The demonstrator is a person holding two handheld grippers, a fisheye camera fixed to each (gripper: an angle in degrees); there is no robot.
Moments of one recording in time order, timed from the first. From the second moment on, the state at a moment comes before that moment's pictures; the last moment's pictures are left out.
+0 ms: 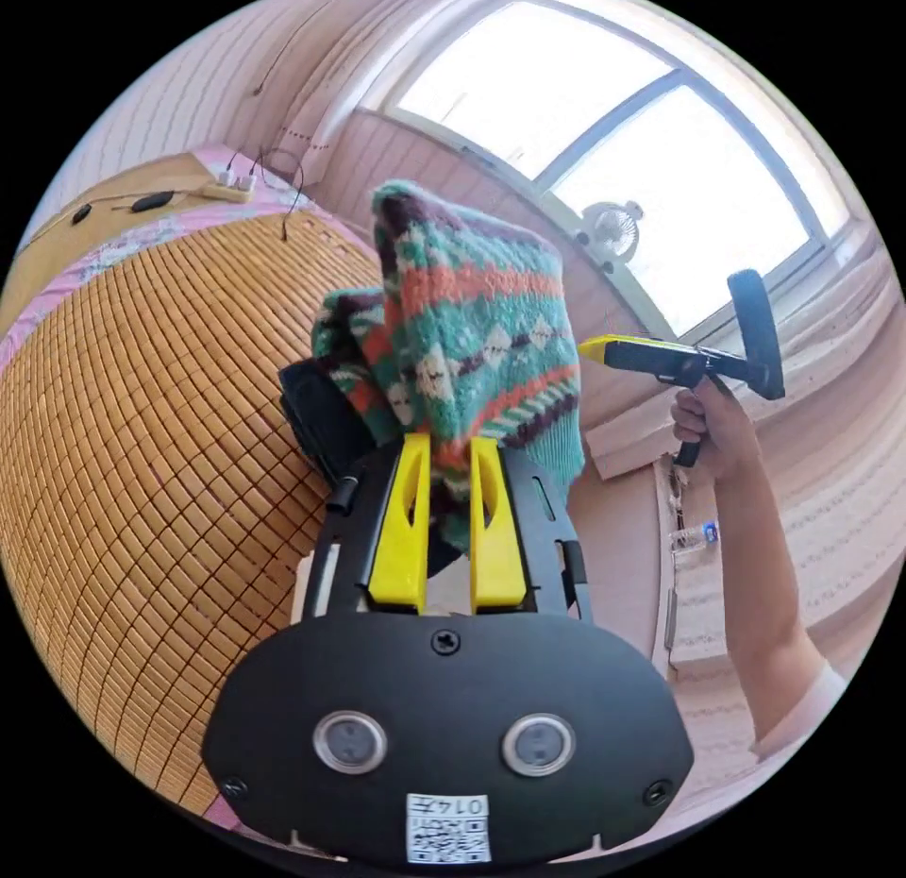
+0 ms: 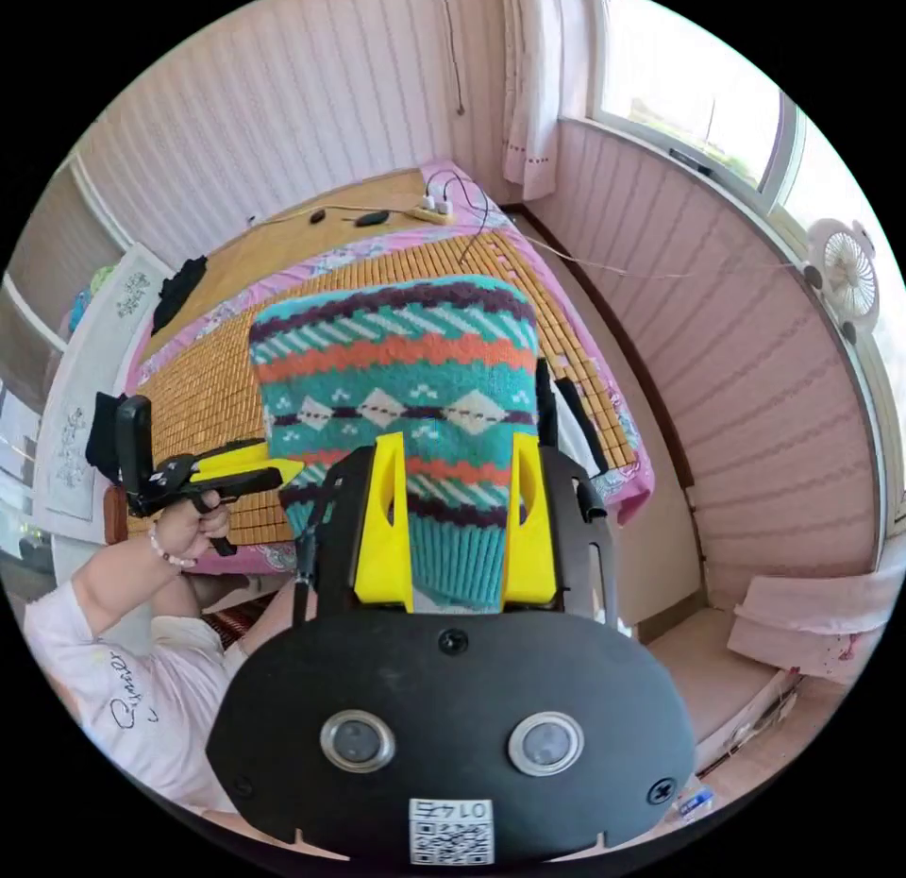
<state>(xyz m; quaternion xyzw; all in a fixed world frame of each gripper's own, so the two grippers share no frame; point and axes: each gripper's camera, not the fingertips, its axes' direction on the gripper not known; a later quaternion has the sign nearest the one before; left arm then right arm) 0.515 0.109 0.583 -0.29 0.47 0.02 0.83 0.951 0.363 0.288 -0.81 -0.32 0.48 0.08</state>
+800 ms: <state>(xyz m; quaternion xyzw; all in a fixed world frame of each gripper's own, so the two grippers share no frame) 0.358 0.175 0.354 -0.25 0.24 0.24 0.91 0.930 0.053 0.344 -0.77 -0.32 0.49 0.25</state>
